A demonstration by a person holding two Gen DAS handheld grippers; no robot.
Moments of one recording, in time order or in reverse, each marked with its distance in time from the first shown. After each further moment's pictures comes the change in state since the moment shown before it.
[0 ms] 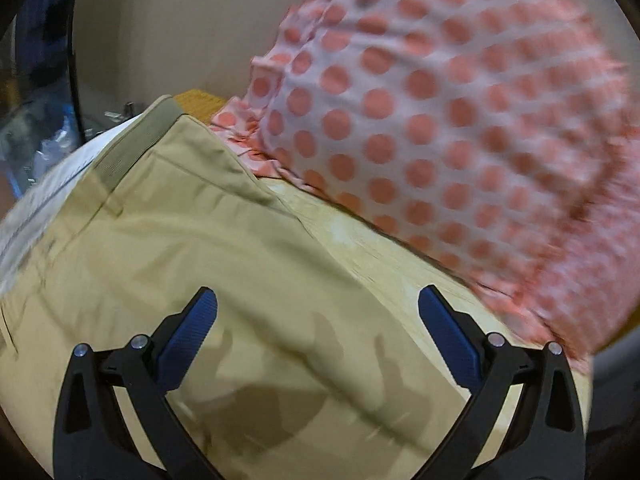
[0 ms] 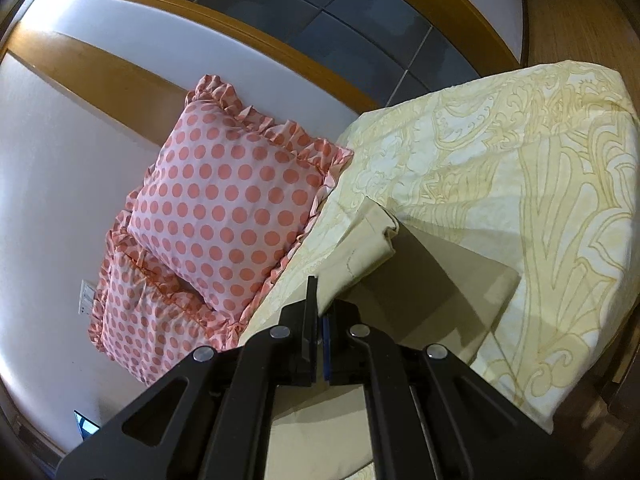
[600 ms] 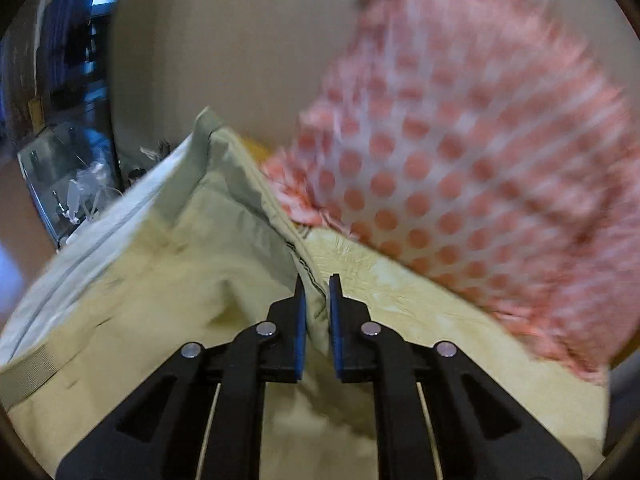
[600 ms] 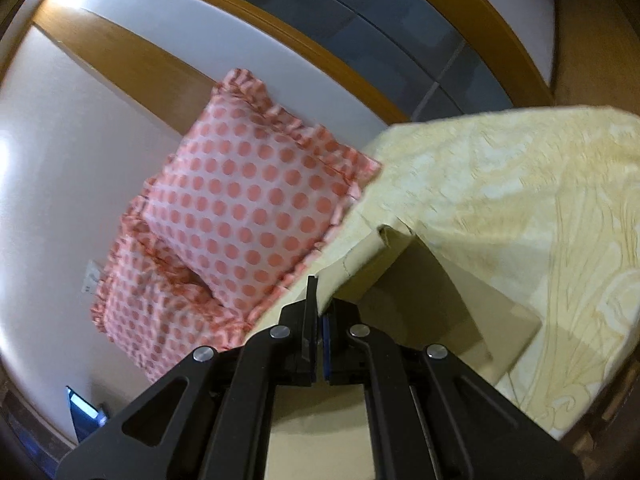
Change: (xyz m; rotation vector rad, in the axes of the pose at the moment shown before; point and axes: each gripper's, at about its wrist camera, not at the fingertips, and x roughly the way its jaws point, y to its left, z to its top) left arm -0.092 0.069 -0.014 -0.022 -0.213 -0.047; right arm -0.004 0.019 0.017 -0.112 -0.020 0.077
